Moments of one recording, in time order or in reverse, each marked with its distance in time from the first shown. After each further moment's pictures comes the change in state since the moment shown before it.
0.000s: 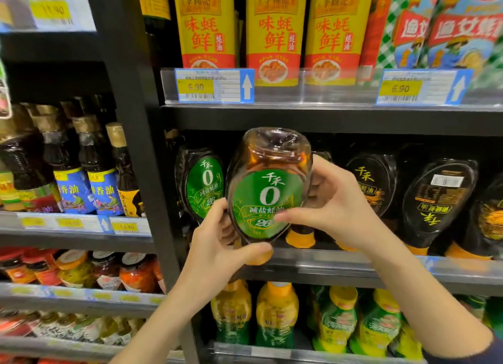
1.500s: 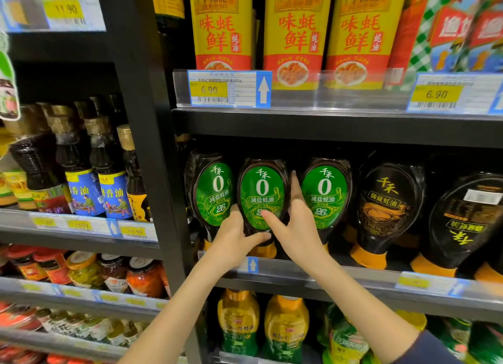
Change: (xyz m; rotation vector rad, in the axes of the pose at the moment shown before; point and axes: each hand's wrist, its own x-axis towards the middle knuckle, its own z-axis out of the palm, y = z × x) left_hand 0.068 -0.108 0.002 0.256 -0.084 -0.336; right_hand 0.025 0.102 0.062 -0.290 0.243 0.236
